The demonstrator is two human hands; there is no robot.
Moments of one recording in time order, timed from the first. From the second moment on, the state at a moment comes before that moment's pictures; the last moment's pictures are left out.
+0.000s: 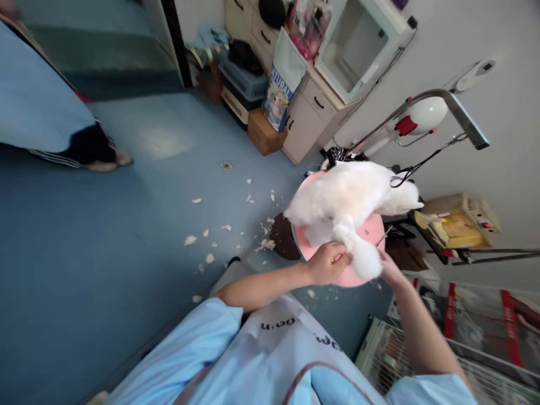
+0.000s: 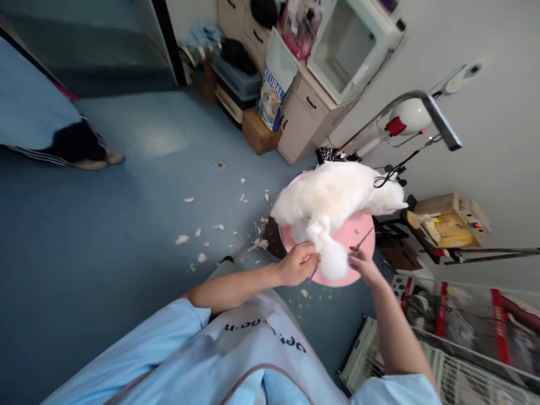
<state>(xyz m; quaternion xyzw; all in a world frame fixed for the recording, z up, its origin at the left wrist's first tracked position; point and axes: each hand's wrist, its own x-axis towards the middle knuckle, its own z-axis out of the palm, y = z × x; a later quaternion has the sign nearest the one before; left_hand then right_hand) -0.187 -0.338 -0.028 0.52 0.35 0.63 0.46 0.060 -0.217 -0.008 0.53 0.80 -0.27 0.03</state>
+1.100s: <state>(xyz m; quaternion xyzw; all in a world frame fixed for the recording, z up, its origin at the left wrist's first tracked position) -0.166 -0.298 0.001 0.47 0.19 0.74 0.44 -0.182 -0.163 0.155 0.12 0.73 0.35 0.57</state>
